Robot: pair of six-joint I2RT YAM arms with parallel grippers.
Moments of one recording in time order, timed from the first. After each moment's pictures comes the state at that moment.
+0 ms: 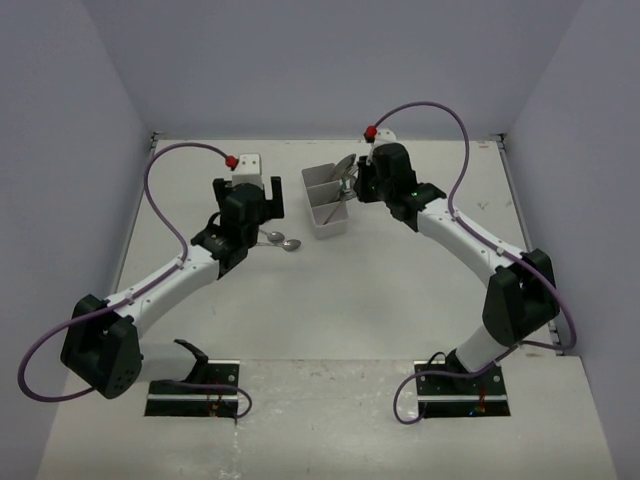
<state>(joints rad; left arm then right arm) -0.55 1.29 0.89 0.04 -0.56 -0.23 0.52 1.62 1.32 -0.24 0.09 0.29</state>
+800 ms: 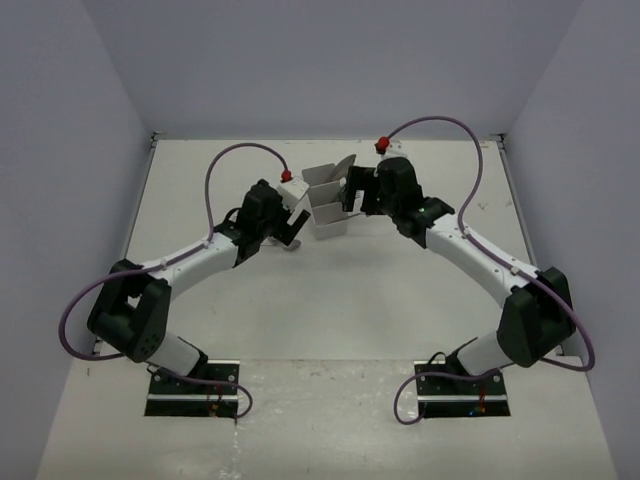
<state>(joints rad) -0.54 1.48 0.88 0.04 -0.17 0.25 0.55 1.51 1.18 -0.23 0.14 0.45</state>
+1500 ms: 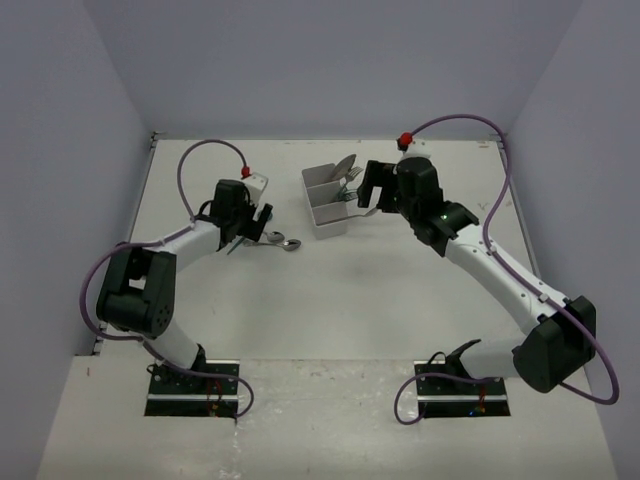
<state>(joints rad) -0.25 1.61 0.90 -0.04 -0.12 0.22 0.53 1.34 1.17 -0.31 0.23 0.45</state>
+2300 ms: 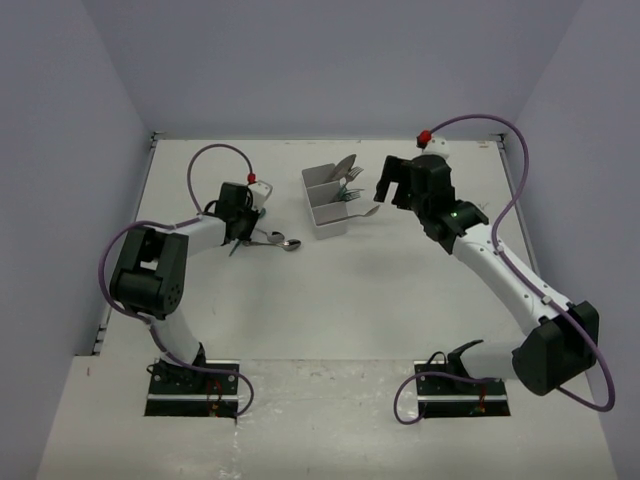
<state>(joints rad) -0.24 1.77 0.94 -0.06 -0.04 0.25 0.44 1.32 1.16 -0.34 0.30 0.44</state>
